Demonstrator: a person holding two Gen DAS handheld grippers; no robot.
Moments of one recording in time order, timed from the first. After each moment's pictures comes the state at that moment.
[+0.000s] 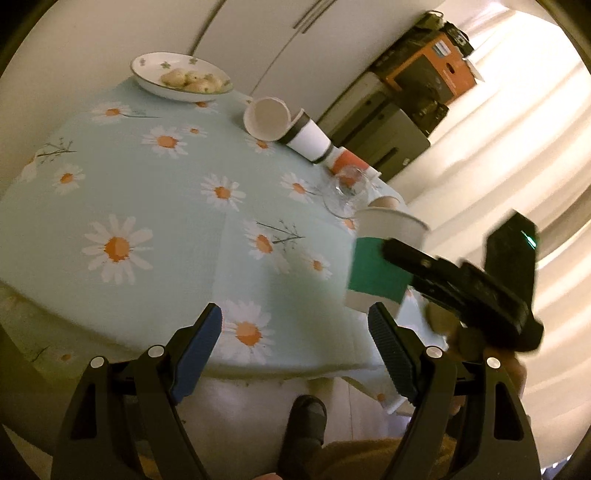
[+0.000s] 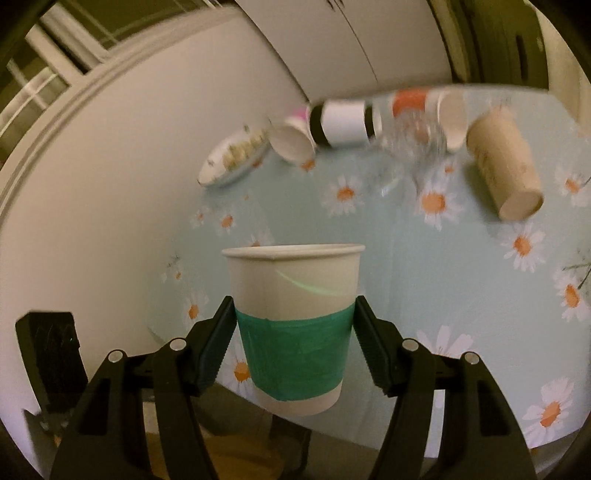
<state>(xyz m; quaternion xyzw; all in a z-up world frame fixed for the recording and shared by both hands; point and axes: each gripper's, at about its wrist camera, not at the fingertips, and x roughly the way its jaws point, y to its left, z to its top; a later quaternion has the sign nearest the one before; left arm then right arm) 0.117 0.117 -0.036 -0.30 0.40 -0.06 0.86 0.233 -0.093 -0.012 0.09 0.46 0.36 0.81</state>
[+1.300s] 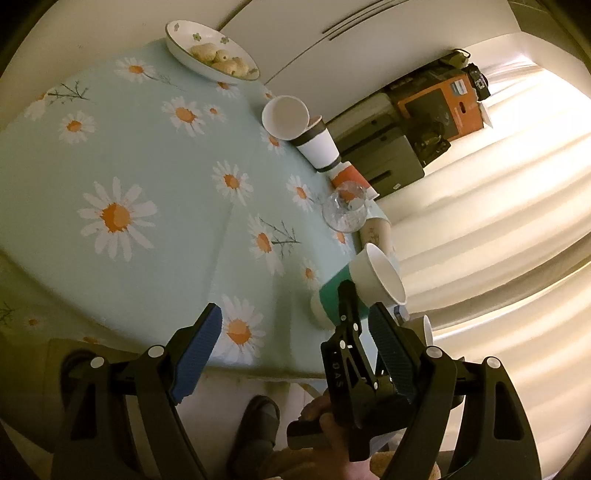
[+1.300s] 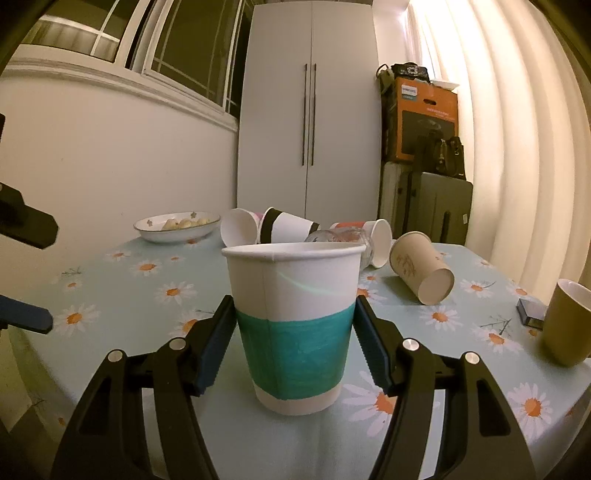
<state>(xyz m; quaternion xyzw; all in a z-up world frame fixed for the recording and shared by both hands) 0.115 0.140 -0.054 -0.41 0.39 -0.08 0.82 0.159 -0.061 -0.092 -0.05 0.15 0.20 0.97</state>
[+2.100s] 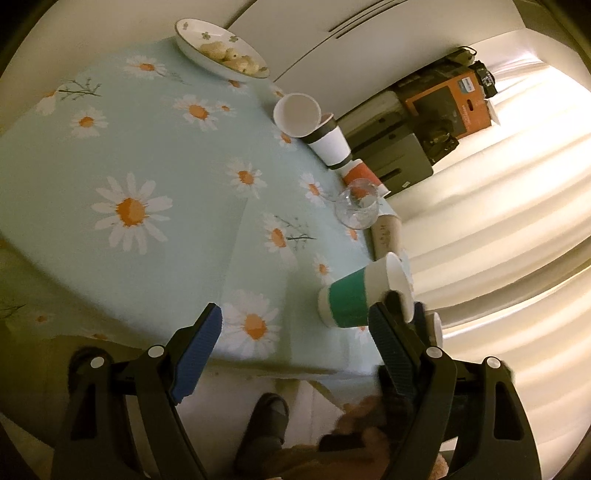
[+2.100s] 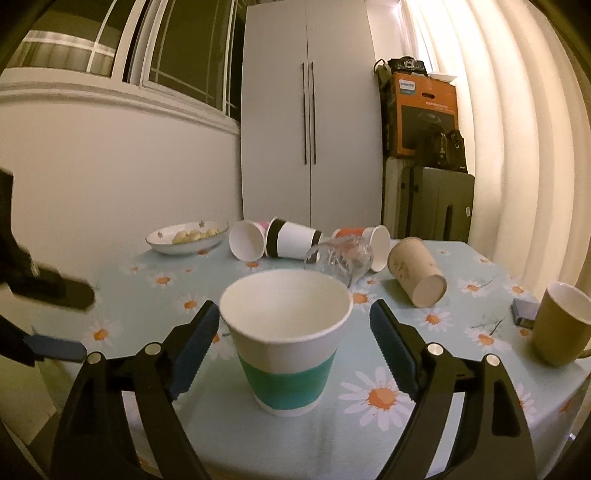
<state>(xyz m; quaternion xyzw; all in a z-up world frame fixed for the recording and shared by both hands) 0.109 0.145 -0.059 -0.40 0.40 -0.06 0.82 0.135 -0.080 -0.052 -0.02 0.15 0.20 0.97</state>
